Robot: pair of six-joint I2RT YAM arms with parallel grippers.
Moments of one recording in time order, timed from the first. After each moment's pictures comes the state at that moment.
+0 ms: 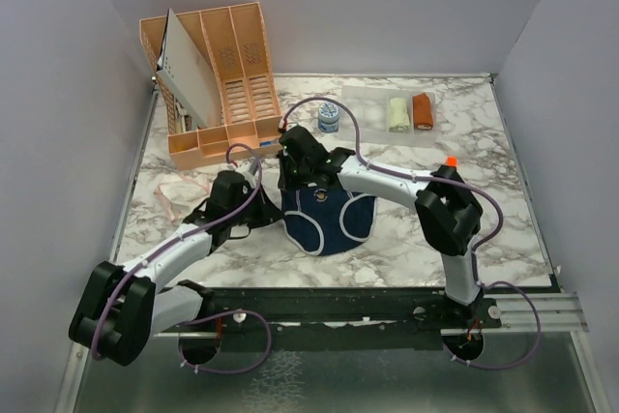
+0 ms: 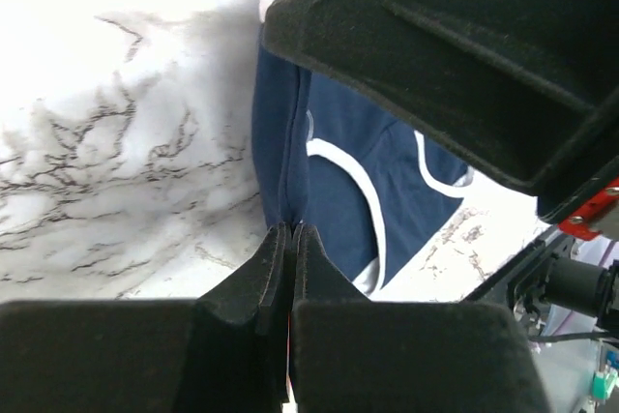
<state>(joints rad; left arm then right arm) -0.40 1.12 0.42 0.04 0.34 -0.65 0.90 2.02 1.56 -0.32 0.04 0.51</state>
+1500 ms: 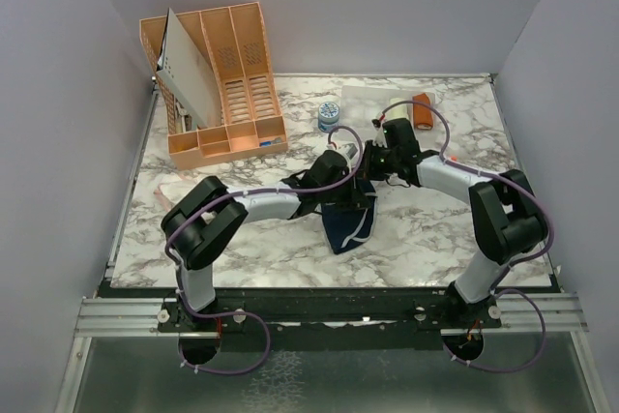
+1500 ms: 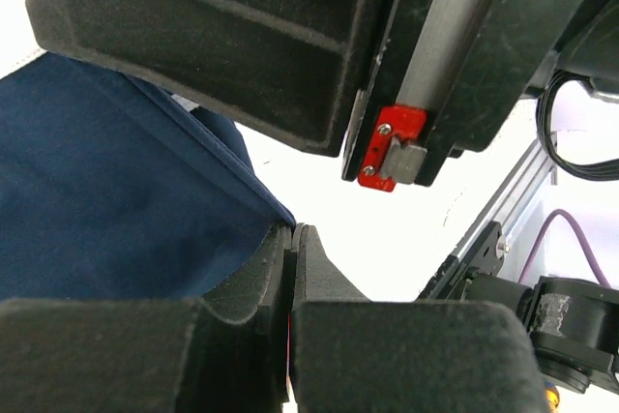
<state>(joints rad) -0.86 1.81 1.02 0.21 0.26 -0.83 0.40 1.71 1.00 -0.07 -0.30 0.44</state>
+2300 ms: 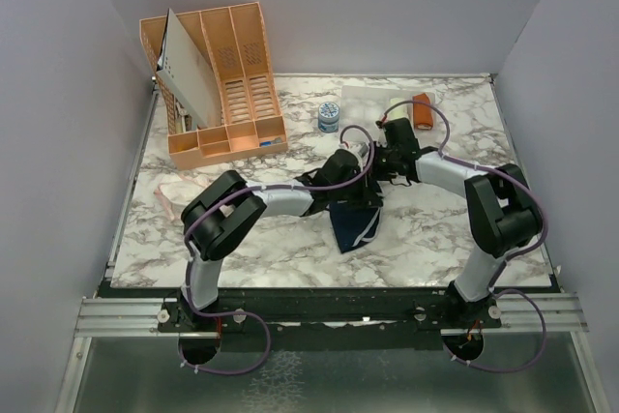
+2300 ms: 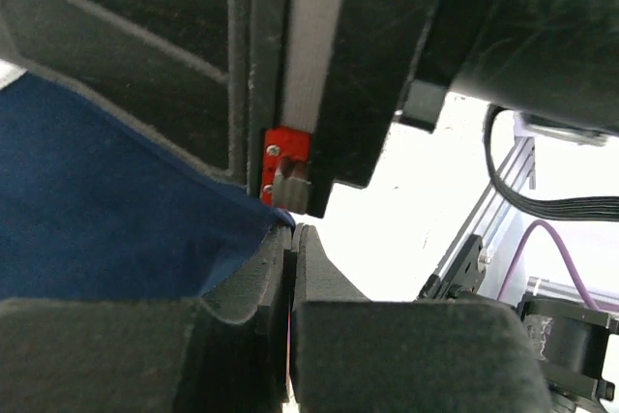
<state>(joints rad) -0.88 1.94 1.13 0.27 0.28 -0.87 0.37 1.77 1.03 -0.13 -0.20 0.39</state>
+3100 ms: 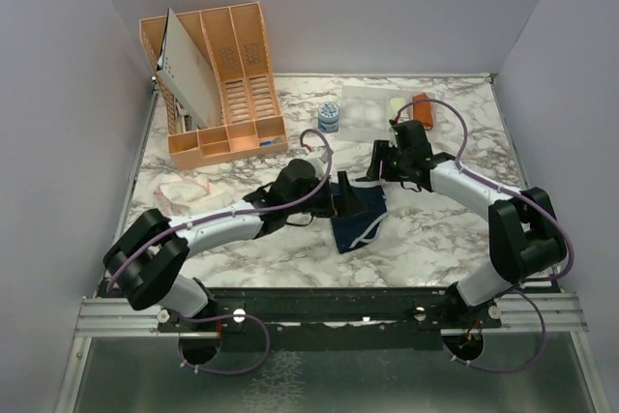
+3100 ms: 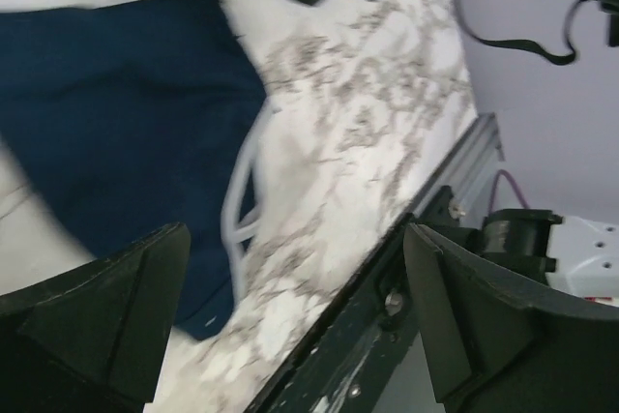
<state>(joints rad) -0.86 1.52 0.84 0.24 0.25 -0.82 0.37 1.57 0.96 -0.20 -0.02 0.34</state>
